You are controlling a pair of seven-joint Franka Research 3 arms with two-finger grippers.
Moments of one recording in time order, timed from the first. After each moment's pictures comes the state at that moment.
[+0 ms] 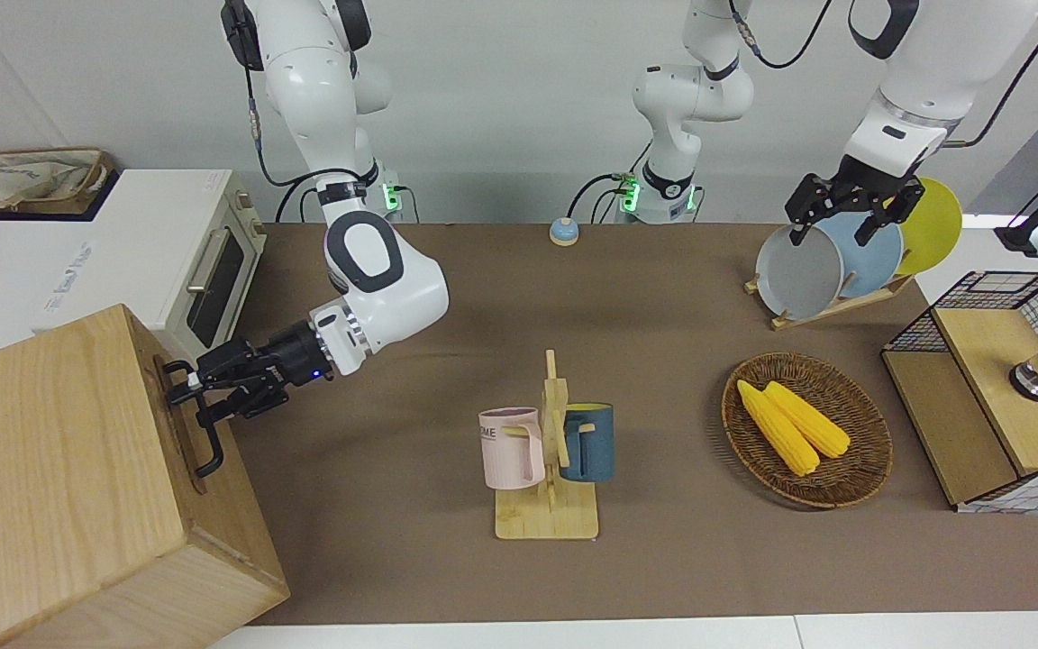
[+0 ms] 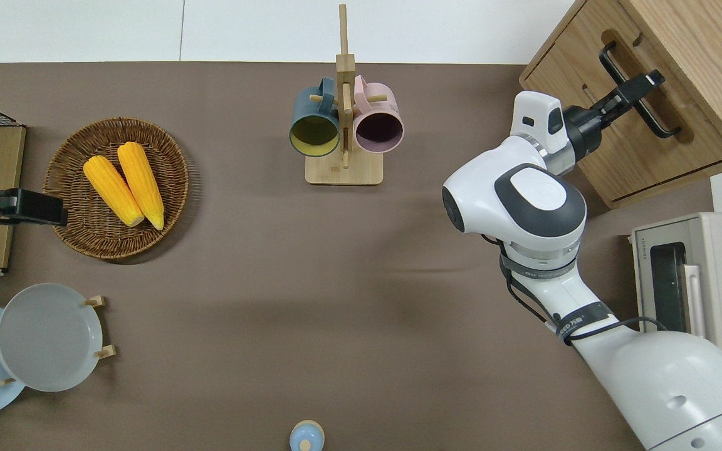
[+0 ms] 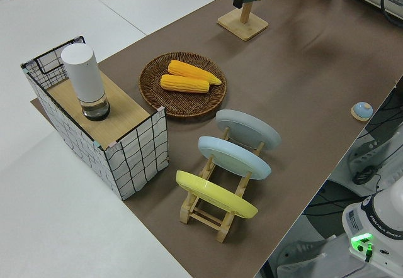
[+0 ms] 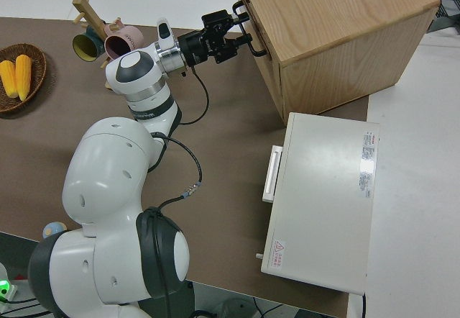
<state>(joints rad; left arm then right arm) -0.15 0.04 0.15 -1.49 -0.02 1.56 0.05 0.14 0.48 0.16 -1.64 -1.74 1.76 0.49</state>
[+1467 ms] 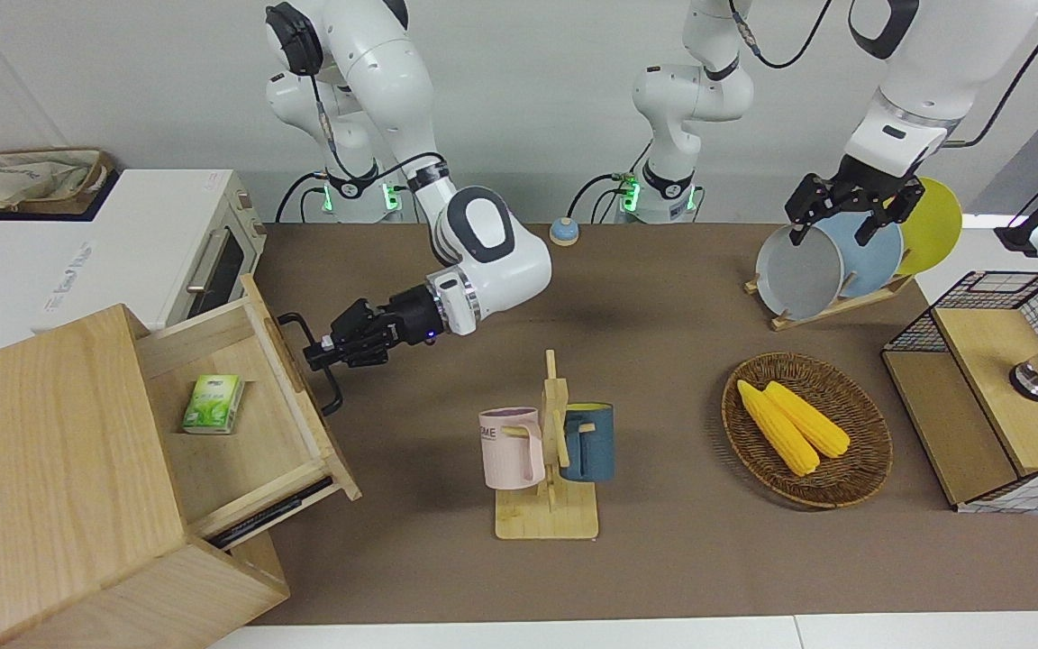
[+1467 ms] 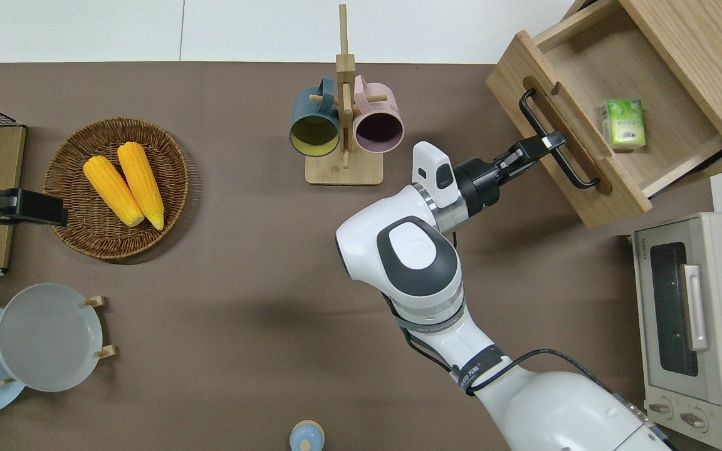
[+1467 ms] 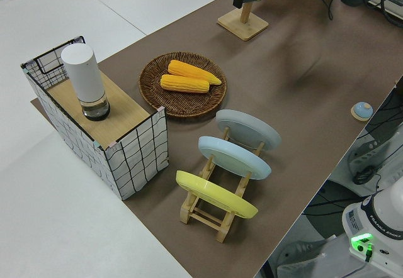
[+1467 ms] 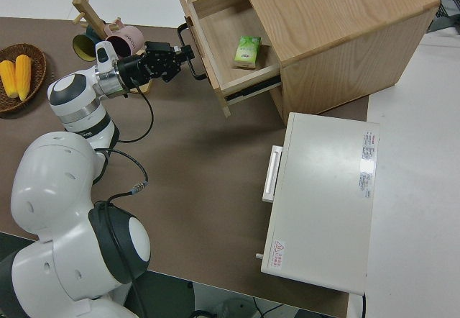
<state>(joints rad) -0.15 0.04 0.15 -1.49 -0.02 1.56 0.05 0.41 0.50 0.17 -1.63 -1.58 1.45 0.51</state>
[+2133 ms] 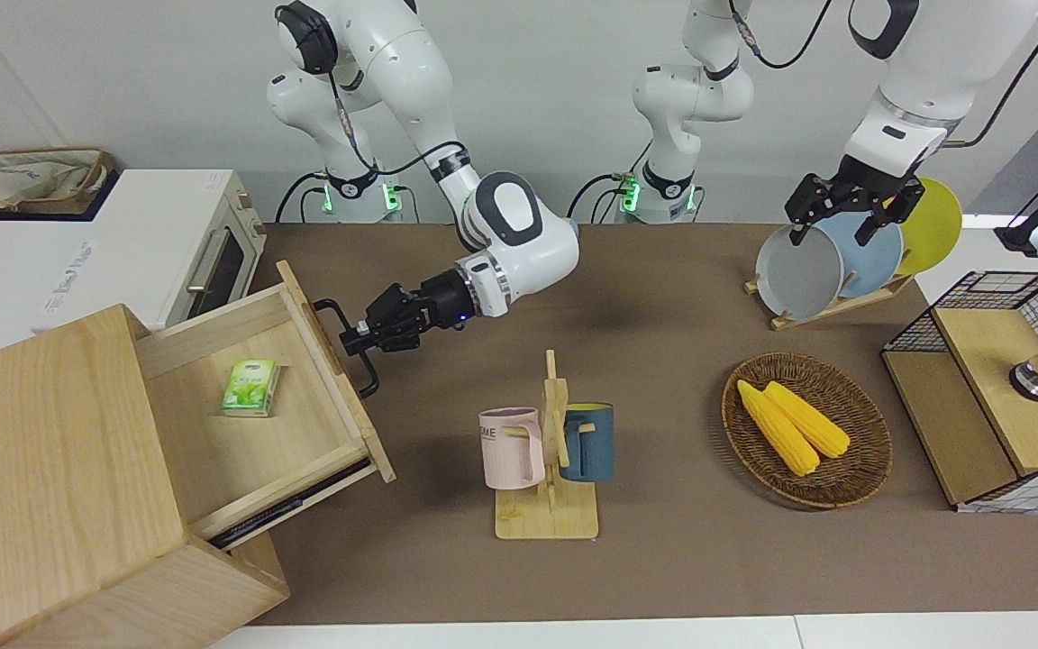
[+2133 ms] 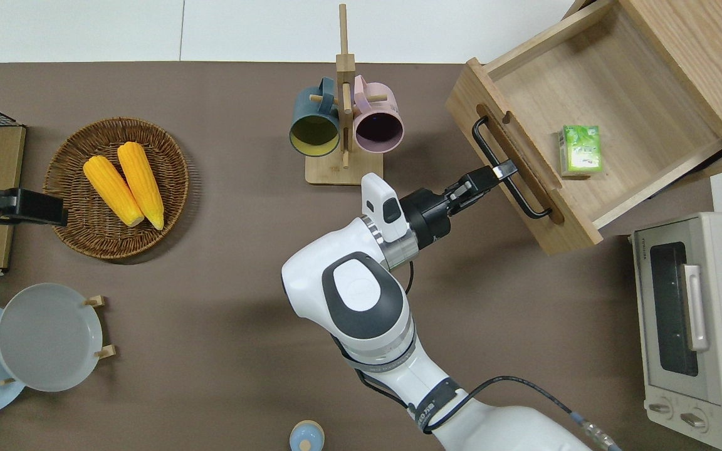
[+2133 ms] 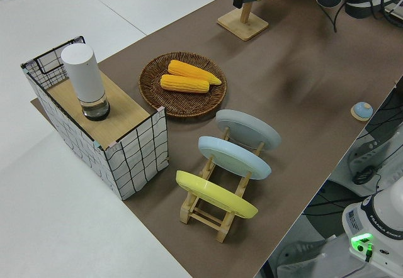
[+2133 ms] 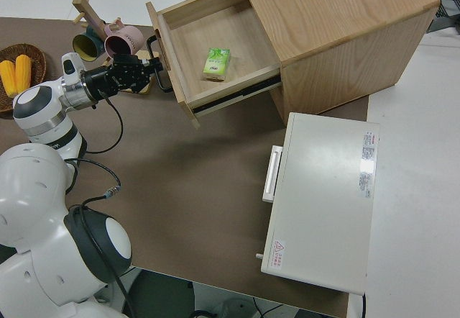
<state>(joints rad) -0.15 0.04 0.15 -1.49 -0.02 1.56 0.05 0.54 0.50 0.18 -1.61 -1.49 1.36 0.51</state>
